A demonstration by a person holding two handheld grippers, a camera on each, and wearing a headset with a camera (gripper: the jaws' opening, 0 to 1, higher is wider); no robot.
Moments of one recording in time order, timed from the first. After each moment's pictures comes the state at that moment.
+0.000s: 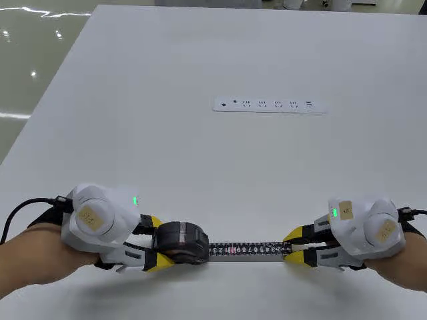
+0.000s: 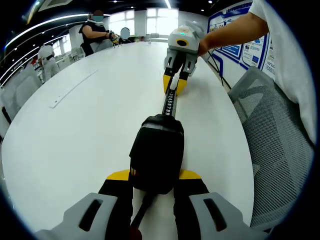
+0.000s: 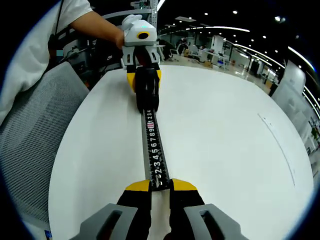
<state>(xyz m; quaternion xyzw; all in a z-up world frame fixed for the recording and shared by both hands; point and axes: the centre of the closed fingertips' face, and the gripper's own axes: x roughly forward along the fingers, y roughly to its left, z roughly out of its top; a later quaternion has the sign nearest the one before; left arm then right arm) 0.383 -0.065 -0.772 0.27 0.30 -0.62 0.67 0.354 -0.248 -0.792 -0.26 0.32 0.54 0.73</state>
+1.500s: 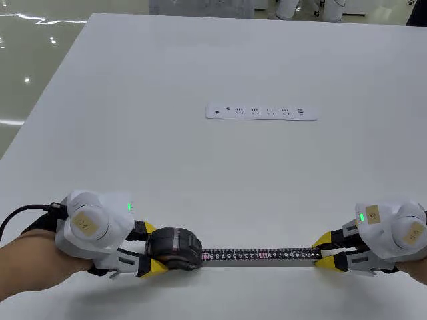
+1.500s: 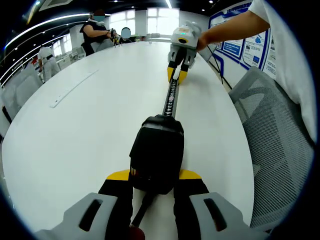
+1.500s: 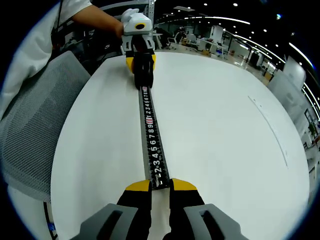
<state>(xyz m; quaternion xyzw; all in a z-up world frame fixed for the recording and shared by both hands) 0.383 -0.066 -0.772 0.27 0.30 -0.62 0.68 0.344 -0.316 -0.793 -0.29 0.37 0.52 0.71</state>
